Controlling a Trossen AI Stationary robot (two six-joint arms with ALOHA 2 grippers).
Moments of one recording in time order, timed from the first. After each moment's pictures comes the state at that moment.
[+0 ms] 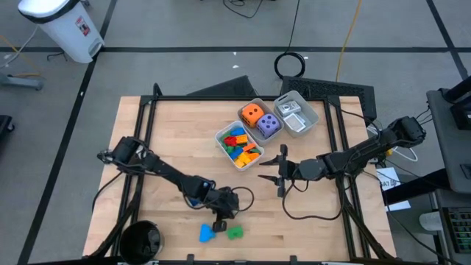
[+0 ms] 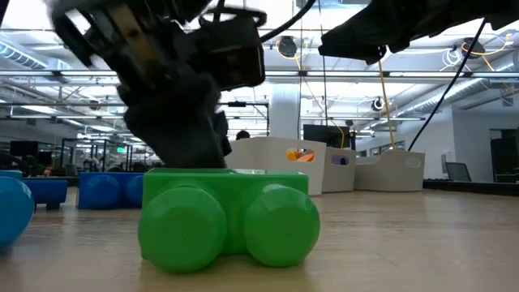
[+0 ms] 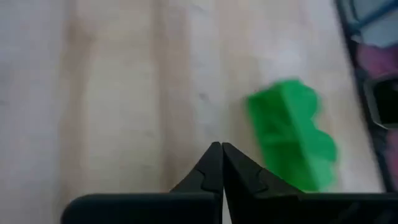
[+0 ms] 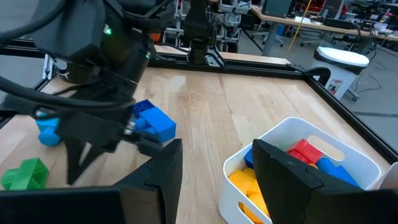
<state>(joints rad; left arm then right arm) -0.38 1.95 1.08 0.03 0.16 -0.43 0.34 1.24 0.59 0.39 0.44 0.02</state>
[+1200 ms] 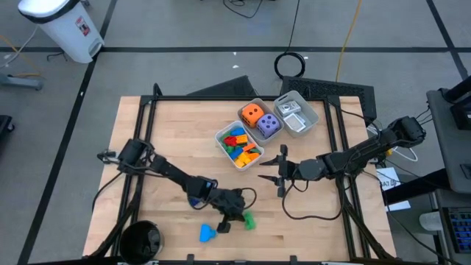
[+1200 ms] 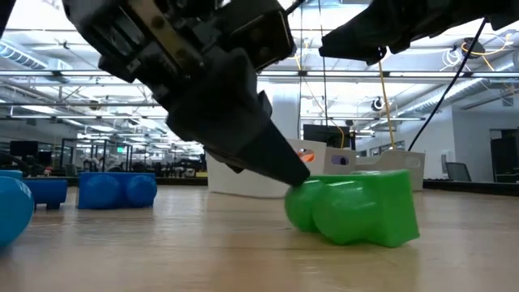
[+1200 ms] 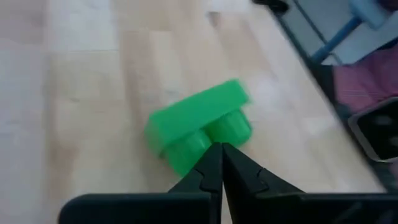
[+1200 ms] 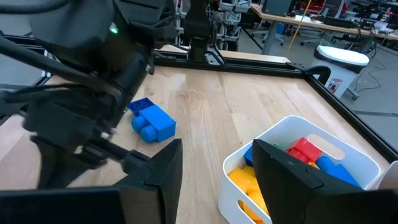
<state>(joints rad) -0.35 2.03 1.08 0.32 0.19 -0.24 0.34 1.24 0.59 0.39 0.44 0.01</state>
